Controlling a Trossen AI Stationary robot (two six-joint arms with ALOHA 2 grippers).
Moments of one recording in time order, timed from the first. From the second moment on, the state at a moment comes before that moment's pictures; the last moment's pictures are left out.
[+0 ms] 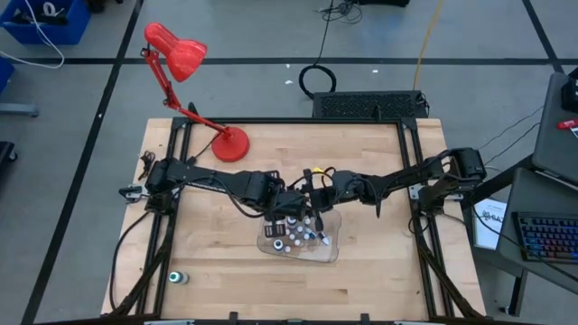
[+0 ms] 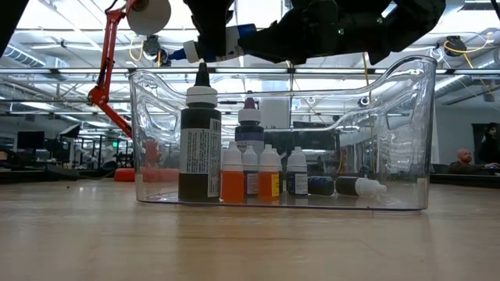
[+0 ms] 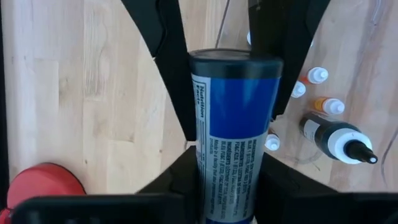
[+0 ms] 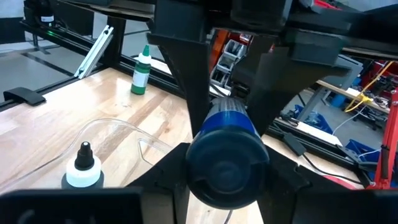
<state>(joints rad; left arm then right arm) -0.19 1.98 1.99 -1.38 -0.23 -0.27 0.05 1.62 0.78 0.70 -0.13 -0.35</state>
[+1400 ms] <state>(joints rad) -0.27 1.26 0.94 -0.08 -0.56 -0.01 -0.02 1.42 0.49 1.05 -0.11 -0.23</state>
